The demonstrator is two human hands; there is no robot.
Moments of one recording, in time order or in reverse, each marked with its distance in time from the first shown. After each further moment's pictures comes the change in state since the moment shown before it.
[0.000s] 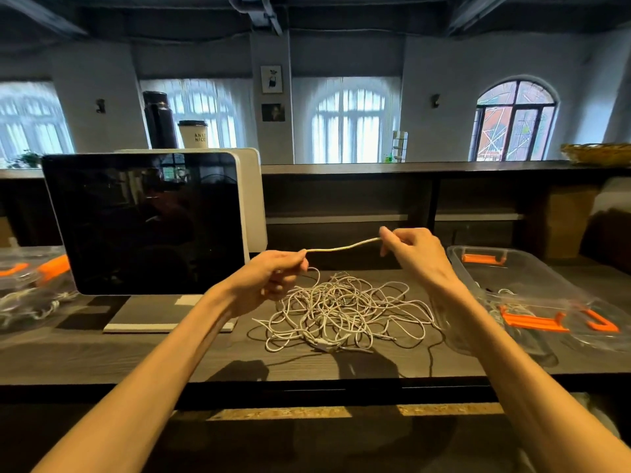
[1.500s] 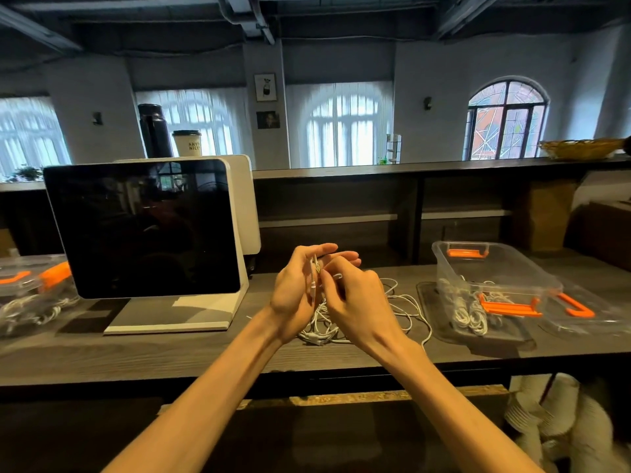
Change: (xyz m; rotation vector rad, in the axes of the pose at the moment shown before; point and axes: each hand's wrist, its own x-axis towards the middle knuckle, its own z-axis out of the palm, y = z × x) left_hand -0.026 0.016 0.106 -0.536 0.149 0.166; right_hand -0.094 -0.041 0.042 0.171 -0.039 -0.276
